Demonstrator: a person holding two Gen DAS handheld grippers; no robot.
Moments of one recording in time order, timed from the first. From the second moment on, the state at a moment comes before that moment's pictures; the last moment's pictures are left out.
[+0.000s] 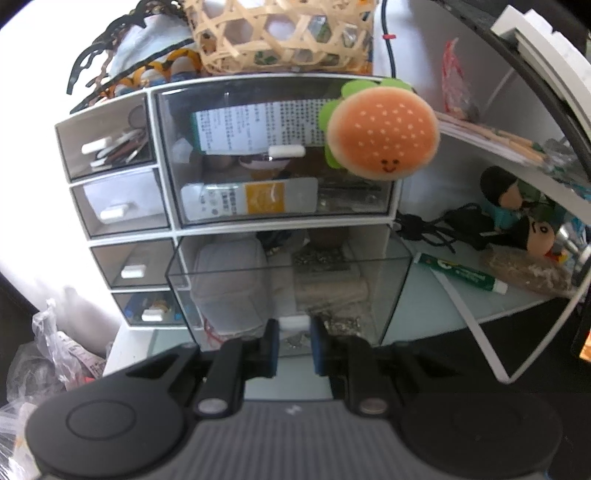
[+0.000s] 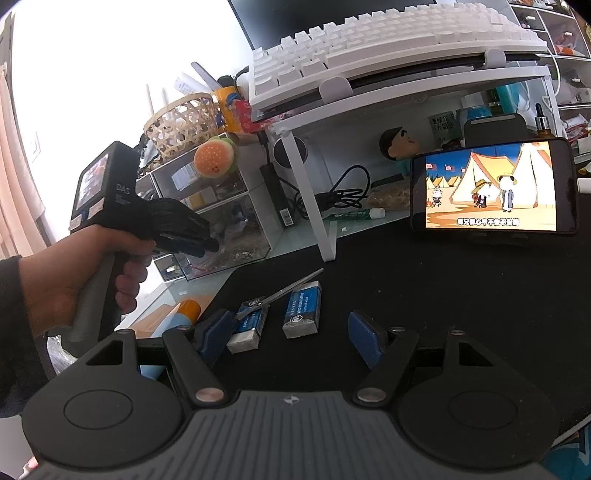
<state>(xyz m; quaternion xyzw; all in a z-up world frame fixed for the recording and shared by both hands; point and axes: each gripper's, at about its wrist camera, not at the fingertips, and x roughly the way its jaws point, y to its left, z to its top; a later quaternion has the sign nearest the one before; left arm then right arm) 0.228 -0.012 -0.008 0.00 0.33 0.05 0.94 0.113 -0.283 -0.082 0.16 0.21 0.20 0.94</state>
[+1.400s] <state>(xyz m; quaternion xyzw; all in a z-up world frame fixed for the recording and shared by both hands) 0.253 0.044 0.000 0.01 0.35 -0.01 0.94 0.106 -0.281 -0.081 0.16 0.21 0.22 0.94</state>
